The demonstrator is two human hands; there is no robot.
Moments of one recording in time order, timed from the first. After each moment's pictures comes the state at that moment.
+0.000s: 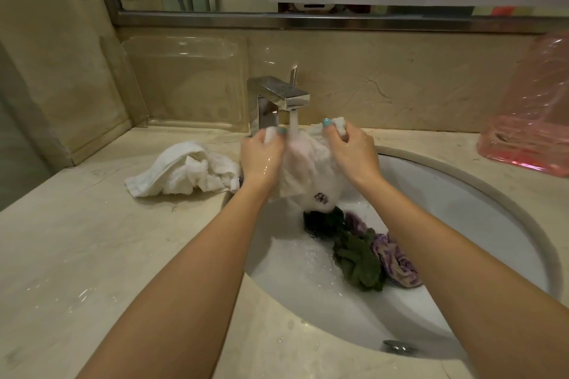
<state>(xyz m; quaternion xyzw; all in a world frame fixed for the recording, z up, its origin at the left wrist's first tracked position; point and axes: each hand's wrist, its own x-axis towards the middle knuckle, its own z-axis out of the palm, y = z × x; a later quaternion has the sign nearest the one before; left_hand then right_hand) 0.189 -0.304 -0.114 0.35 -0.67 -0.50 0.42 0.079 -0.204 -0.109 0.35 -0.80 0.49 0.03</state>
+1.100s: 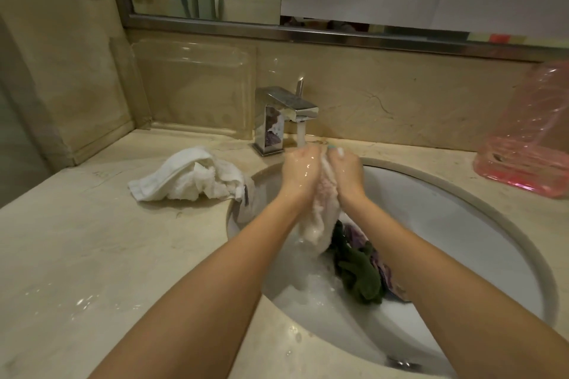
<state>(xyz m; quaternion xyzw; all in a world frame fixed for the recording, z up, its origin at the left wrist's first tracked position) 0.172 -0.265 -0.106 0.32 -0.61 -0.65 0.33 0.099 -0.226 -0.115 0.26 -0.80 0.54 -0.04</state>
